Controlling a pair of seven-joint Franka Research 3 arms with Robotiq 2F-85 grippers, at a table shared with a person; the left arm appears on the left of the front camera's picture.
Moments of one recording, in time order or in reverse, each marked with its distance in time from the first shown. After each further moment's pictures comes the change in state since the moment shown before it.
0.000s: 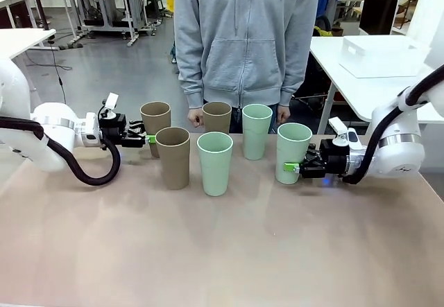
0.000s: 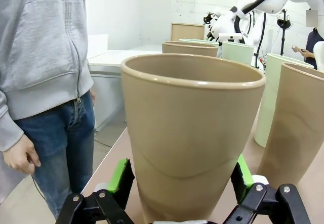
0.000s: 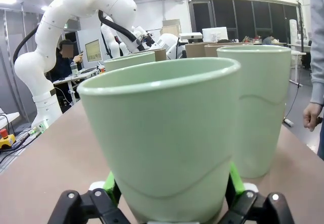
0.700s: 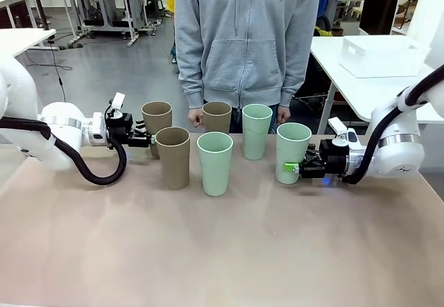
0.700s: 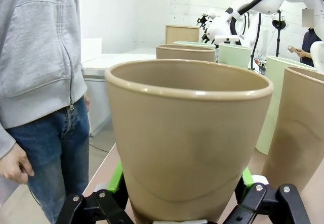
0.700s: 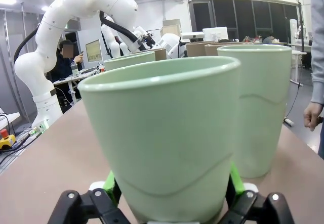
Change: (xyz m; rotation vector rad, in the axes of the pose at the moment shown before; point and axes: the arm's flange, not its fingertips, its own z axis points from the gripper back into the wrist) left arm 0.001 0.002 -0.020 -0.029 -0.012 -0.010; right arm 0.000 0.000 -0.001 0.002 0.000 -0.003
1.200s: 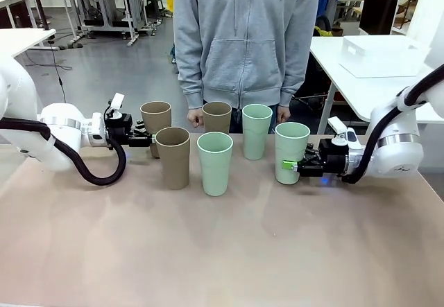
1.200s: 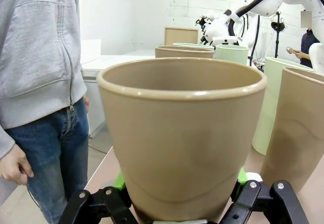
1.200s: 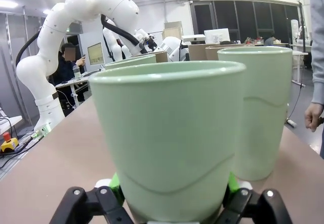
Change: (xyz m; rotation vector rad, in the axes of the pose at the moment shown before) left arm -0.002 -0.001 0.002 -0.006 -0.011 0.006; right arm 0.000 -0.001 -0.002 0.011 -0.012 -0.015
